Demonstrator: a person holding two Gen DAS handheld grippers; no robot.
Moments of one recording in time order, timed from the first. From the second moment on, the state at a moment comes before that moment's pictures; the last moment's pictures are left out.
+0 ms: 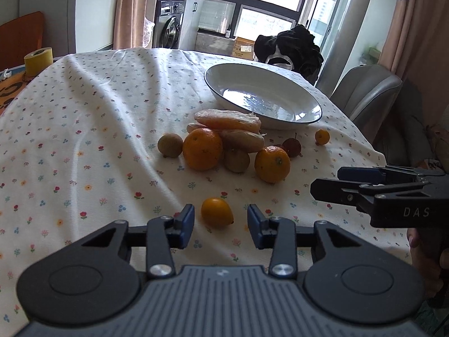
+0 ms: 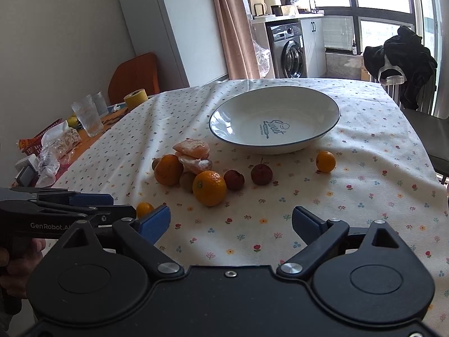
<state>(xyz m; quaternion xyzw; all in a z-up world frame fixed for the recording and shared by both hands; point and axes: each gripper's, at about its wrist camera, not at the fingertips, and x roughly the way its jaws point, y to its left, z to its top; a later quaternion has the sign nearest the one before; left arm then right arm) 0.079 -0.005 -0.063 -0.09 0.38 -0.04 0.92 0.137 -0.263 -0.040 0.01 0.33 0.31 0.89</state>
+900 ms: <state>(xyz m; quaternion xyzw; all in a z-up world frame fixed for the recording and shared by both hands) 0.087 0.013 -0.052 -0.08 0.36 -0.01 0.93 0.174 -0.221 -0.061 -0.01 0.36 0.35 0.87</state>
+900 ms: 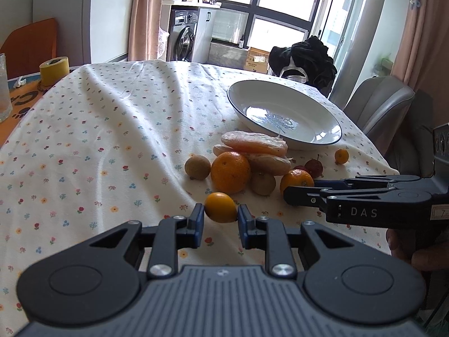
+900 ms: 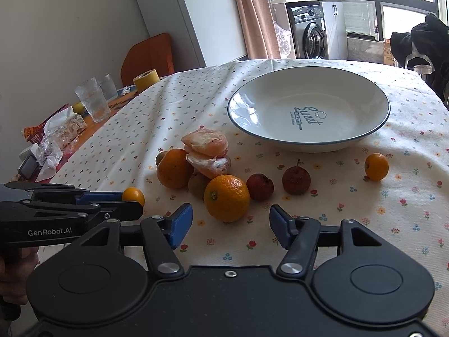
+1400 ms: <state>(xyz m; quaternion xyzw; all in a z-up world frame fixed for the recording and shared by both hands) 0.098 -0.001 -0.036 -0.07 0.34 -0.02 0.94 0.180 -0.231 -0.055 0.02 0.35 0.34 0.87</state>
